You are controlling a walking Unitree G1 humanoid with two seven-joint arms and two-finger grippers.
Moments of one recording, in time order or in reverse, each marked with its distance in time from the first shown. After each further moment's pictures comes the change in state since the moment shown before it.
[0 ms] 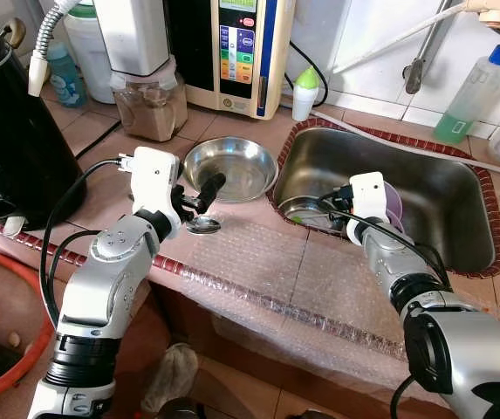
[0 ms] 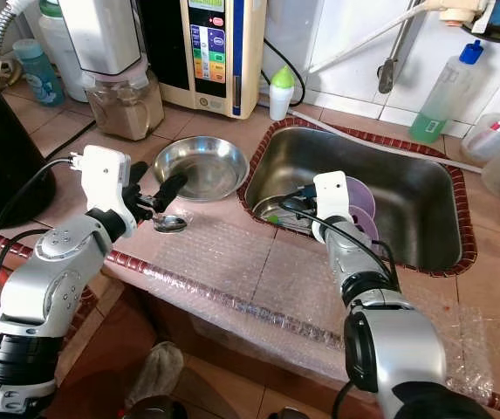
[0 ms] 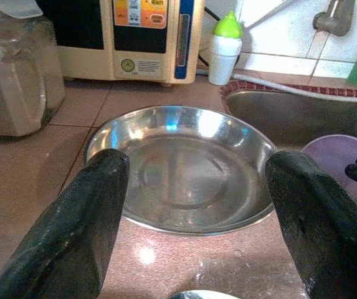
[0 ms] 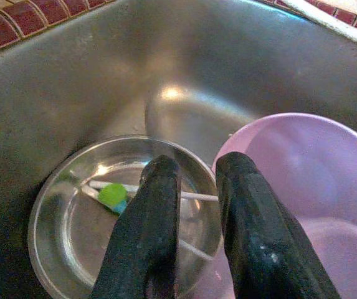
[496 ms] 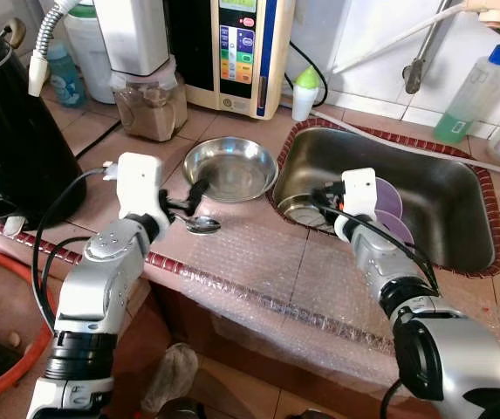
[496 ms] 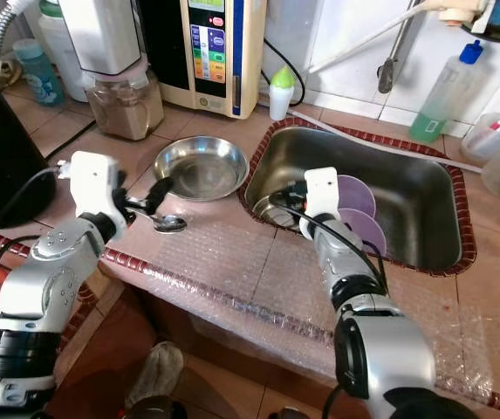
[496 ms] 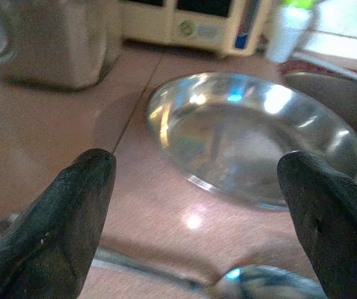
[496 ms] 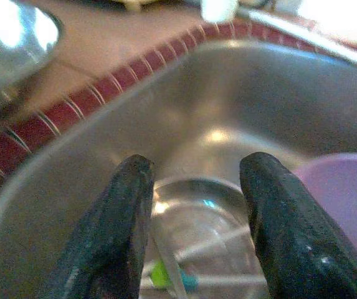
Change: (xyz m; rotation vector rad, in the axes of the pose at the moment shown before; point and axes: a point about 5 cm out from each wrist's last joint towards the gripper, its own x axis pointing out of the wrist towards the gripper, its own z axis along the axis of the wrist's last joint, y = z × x) left arm 0.002 0.025 -0.020 -0.076 0.081 0.154; right arm 0.000 0.019 0.015 0.091 -0.154 0.107
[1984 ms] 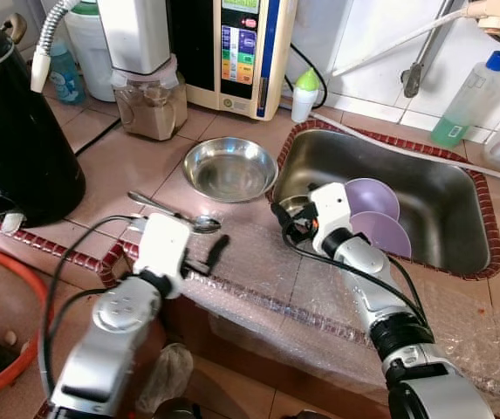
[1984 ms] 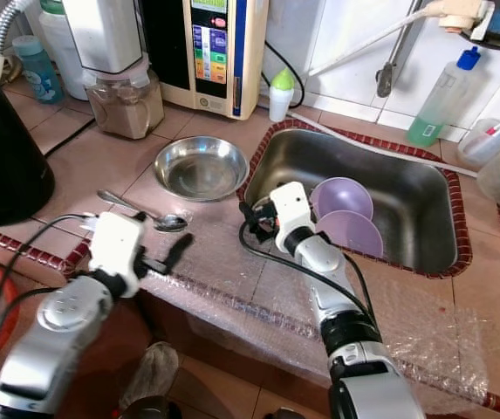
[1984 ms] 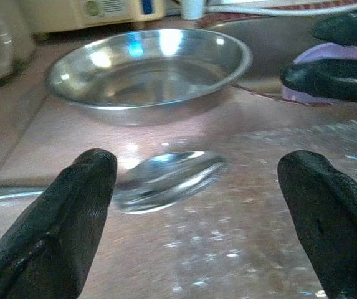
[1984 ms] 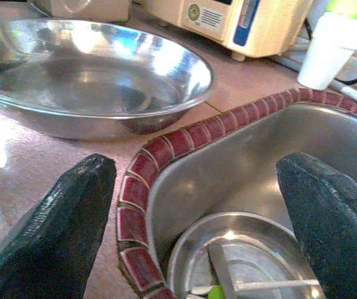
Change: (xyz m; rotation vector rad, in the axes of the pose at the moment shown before) left arm -0.048 -0.043 -0.047 0.272 -0.005 -0.186; right arm -0.023 0.042 -0.006 -0.168 -0.118 0.230
